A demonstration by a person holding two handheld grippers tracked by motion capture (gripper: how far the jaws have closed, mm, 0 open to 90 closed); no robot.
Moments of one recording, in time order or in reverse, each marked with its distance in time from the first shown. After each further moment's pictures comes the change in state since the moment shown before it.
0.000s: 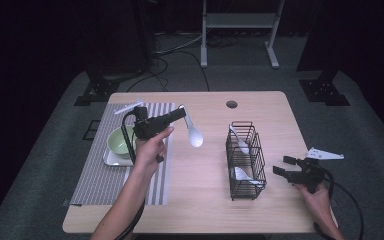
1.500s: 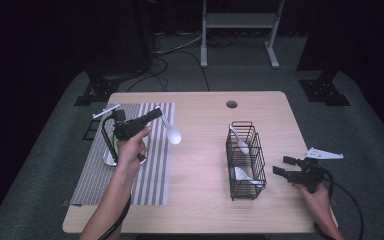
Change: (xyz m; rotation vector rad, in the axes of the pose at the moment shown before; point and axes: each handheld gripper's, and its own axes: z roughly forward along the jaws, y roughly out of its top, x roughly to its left) left arm 0.050 0.005 -0.043 -0.072 0.116 -0.055; right arm -0.001 0.000 0.001 0.011 0.000 0.008
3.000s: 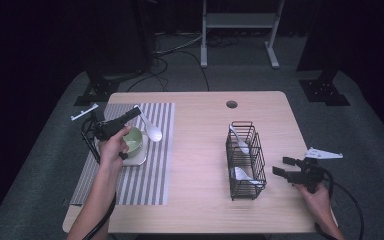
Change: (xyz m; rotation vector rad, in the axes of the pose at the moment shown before) left arm 0.035 0.018 -0.039 -0.061 0.101 -0.033; right arm -0.001 0.000 0.000 0.013 0.013 0.008
